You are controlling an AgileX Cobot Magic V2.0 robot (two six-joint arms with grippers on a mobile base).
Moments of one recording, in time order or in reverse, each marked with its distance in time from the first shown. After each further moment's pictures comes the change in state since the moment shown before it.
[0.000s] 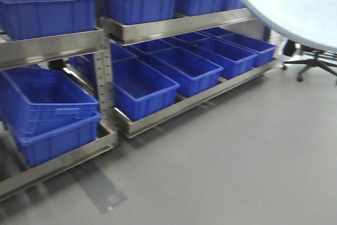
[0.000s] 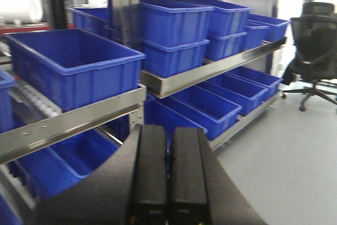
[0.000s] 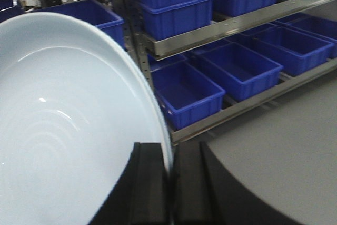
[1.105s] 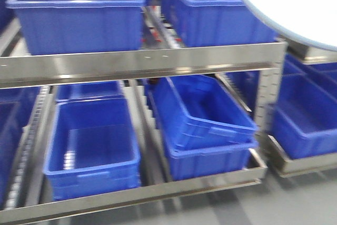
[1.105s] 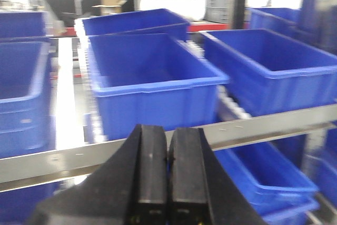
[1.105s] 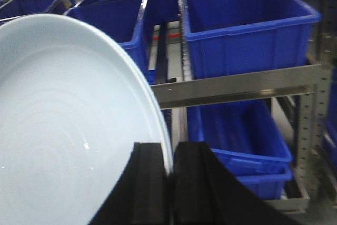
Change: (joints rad) left arm 0.000 0.000 0.000 0.000 0.000 0.000; right arm 0.000 0.000 0.000 0.000 0.000 -0.002
